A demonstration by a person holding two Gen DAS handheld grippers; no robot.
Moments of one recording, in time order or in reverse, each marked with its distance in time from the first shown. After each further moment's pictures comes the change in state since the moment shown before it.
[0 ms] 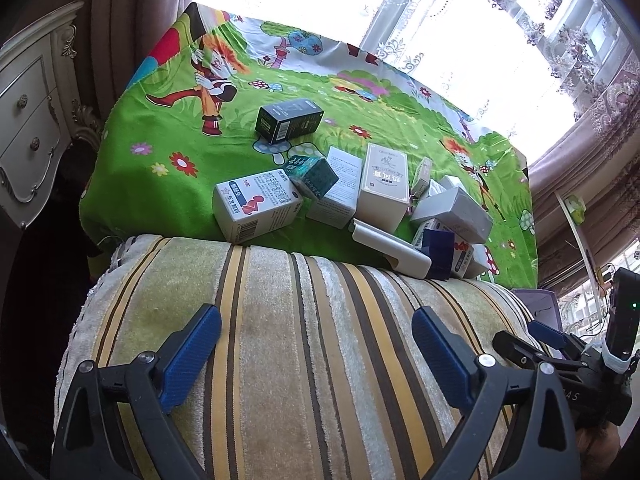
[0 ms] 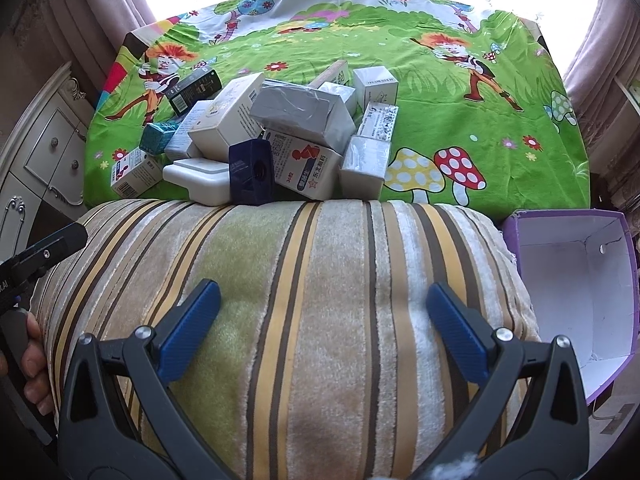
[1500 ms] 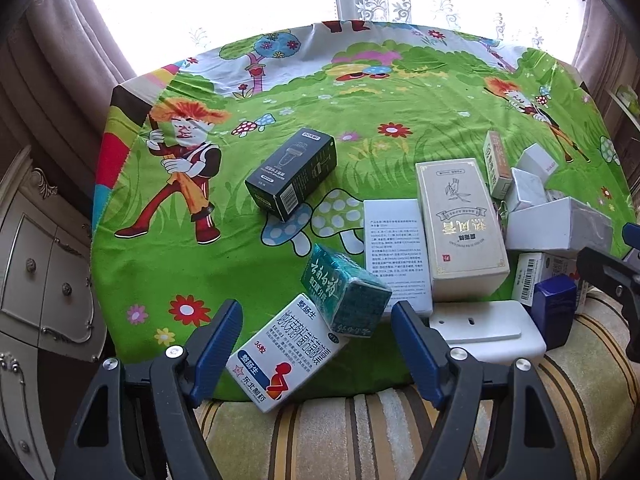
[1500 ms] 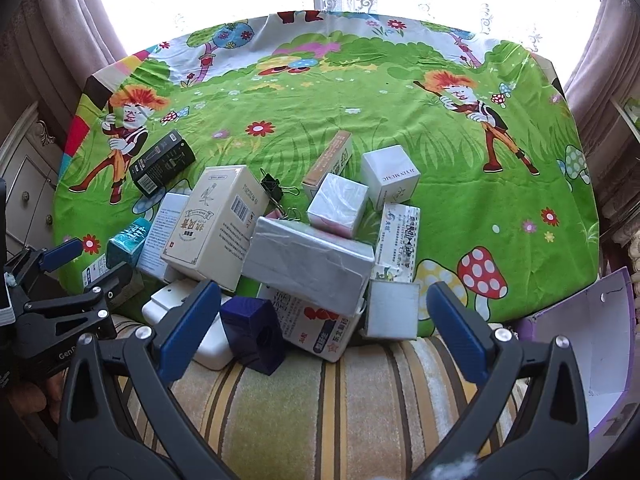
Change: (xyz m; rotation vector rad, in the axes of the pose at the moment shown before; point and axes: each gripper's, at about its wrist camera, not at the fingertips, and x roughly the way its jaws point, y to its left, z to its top) left arm 0.093 -0.035 0.090 0.383 0.055 0.354; right arm 0.048 0.021 0.104 0.036 -0.054 -0.082
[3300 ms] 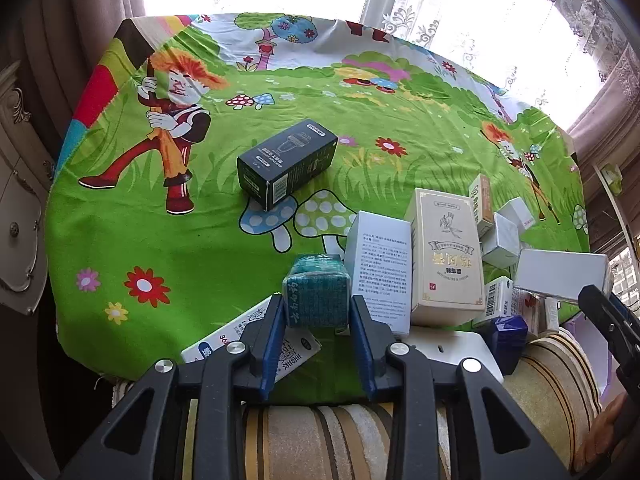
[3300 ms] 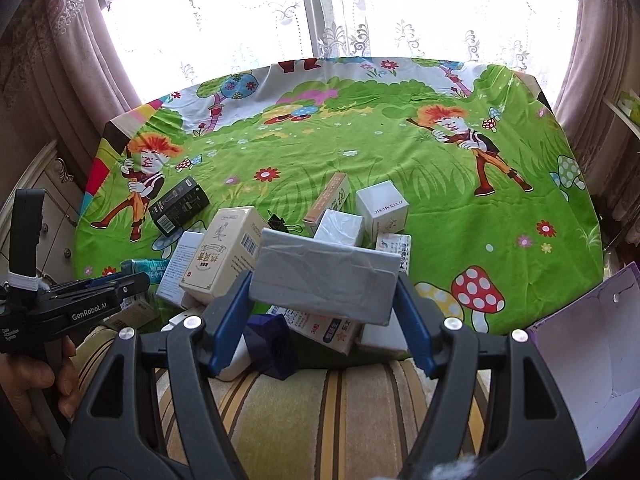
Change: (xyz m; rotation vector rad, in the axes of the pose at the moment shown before) left arm 0.012 0.030 0.000 -0.234 0.015 -0.232; right arm -0.031 -0.020 -0.016 0.055 -0.192 0.075
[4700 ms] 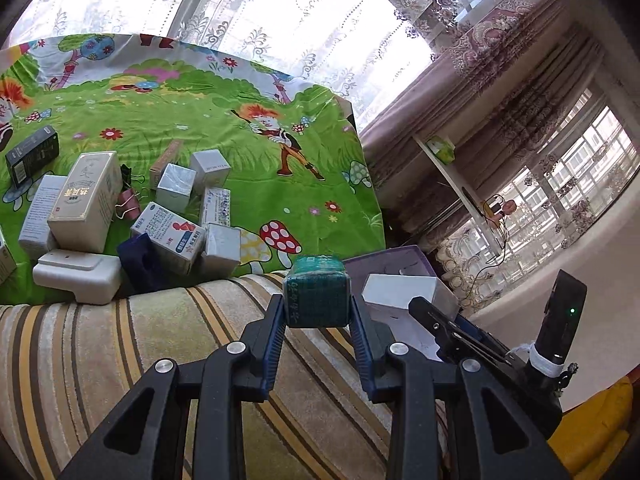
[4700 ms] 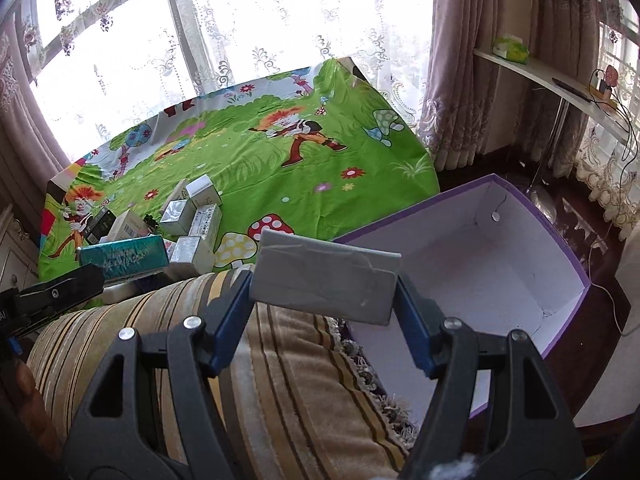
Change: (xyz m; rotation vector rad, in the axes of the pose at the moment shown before) left arm -0.083 -0.197 -0.089 0.146 -0.028 -0.594; right arm -0.123 -0.165 -0.089 0.303 -0.067 -0.261
